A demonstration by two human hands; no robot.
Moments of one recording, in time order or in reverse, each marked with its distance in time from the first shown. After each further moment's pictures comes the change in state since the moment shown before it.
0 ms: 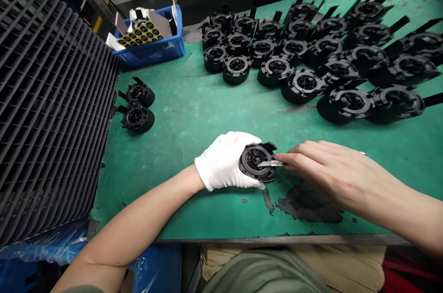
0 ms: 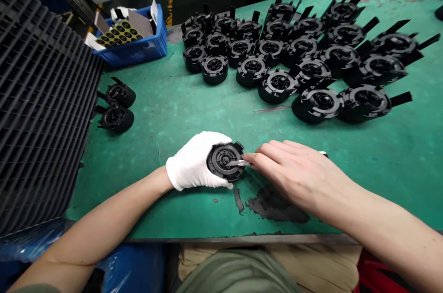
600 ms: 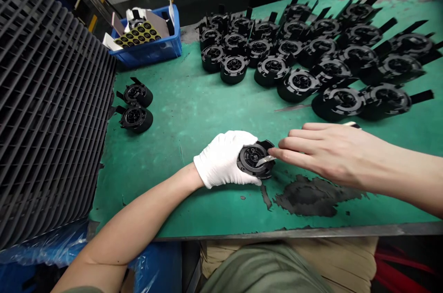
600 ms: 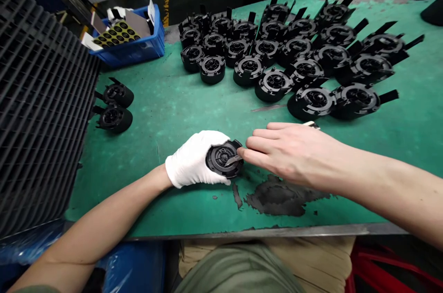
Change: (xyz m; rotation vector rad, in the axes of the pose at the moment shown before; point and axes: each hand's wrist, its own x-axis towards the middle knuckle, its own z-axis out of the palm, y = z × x) left_hand -0.007 -0.014 0.006 0.057 0.053 0.035; right_hand 0.047 0.029 -0.033 -0.092 -0.152 -0.387
